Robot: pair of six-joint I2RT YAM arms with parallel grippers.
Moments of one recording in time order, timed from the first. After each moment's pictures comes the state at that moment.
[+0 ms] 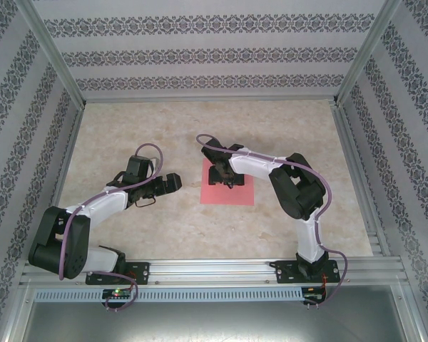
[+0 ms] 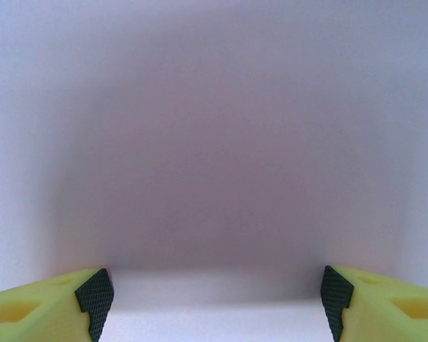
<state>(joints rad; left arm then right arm) -0.25 1.35 0.60 -0.15 0.30 -0.52 0.69 2.04 1.40 -0.74 0.15 0.73</state>
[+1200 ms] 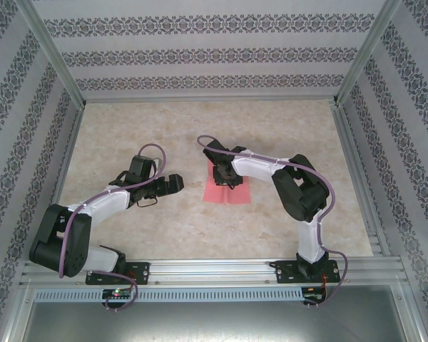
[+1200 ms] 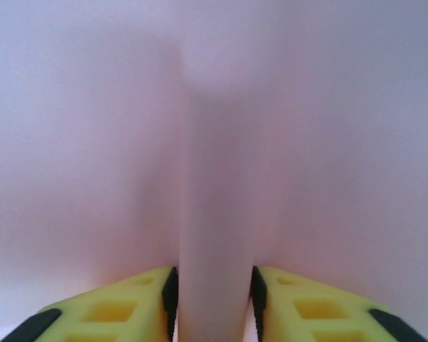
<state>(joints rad) -0.28 1.37 0.61 -0.16 0.30 -0.52 0.69 2.00 1.35 -0.68 0.16 0.69</state>
